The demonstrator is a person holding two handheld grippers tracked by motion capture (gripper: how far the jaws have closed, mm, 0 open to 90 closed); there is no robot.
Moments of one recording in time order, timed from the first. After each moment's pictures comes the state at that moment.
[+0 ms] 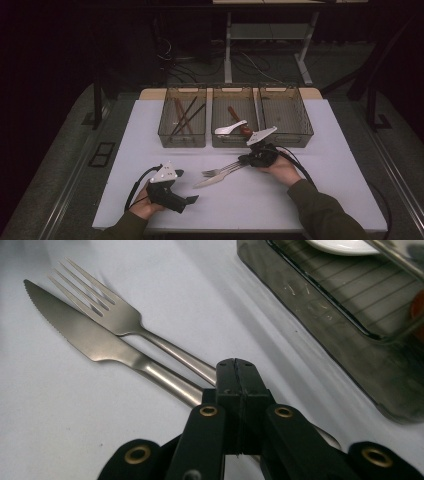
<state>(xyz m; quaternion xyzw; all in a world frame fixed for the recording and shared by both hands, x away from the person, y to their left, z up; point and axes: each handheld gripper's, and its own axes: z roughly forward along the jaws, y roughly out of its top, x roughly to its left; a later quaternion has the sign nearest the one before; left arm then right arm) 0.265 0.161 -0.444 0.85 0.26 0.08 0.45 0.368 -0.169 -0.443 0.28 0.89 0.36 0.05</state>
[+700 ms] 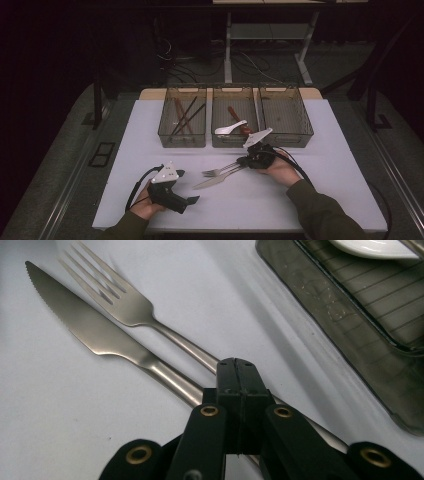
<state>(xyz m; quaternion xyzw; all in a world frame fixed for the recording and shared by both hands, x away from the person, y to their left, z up) 0.264 0.157 -0.443 0.85 0.26 0.08 0.45 0.364 -0.162 -0.440 0.26 0.90 0.34 0.05</state>
